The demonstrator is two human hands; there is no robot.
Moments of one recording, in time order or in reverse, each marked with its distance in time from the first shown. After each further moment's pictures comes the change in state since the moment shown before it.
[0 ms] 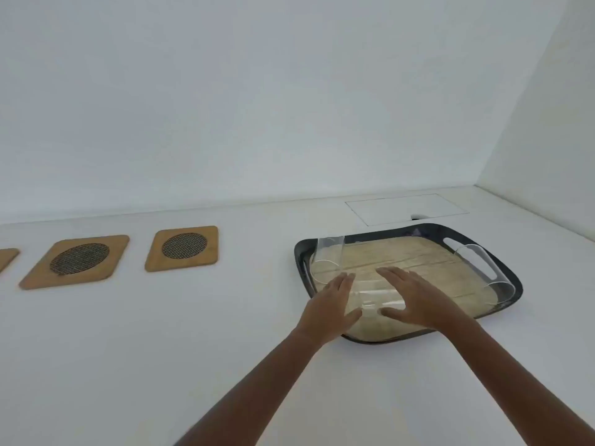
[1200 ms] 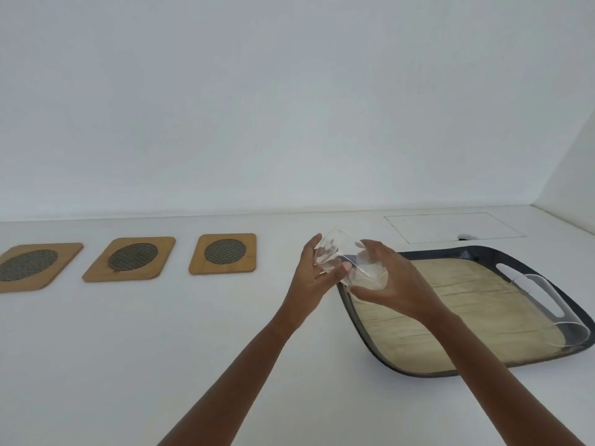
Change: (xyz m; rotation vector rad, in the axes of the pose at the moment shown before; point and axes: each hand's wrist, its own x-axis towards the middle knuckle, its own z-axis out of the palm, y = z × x) left_hand -0.016 -0.039 -0.093 -0.904 0.356 -0.193; right_hand 0.053 -0.101 -0.046 0.530 0.319 -0.167
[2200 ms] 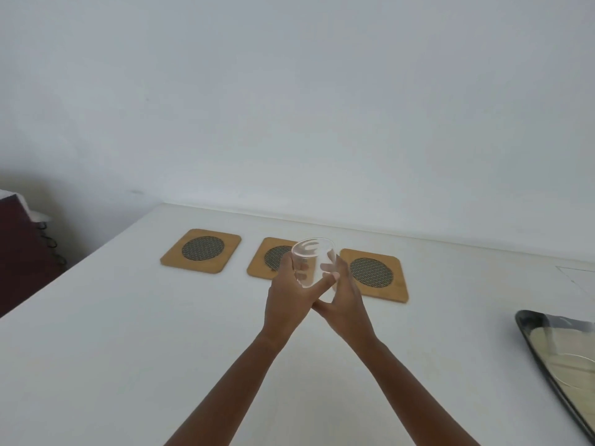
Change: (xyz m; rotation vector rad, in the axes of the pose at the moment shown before) left_hand -0.076 0.013 -0.268 0.407 0.625 -0.039; right_hand 0.095 -0.223 0.251 0.504 -0.065 -0.058
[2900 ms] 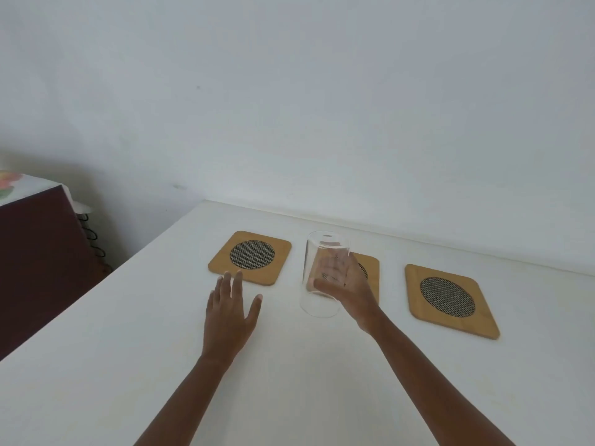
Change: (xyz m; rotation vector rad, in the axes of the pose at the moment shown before) left_hand 0.049 -0.146 -0.152 0.806 0.148 -0.047; right_hand 0.088 -0.008 0.101 0.497 -0.248 0.191
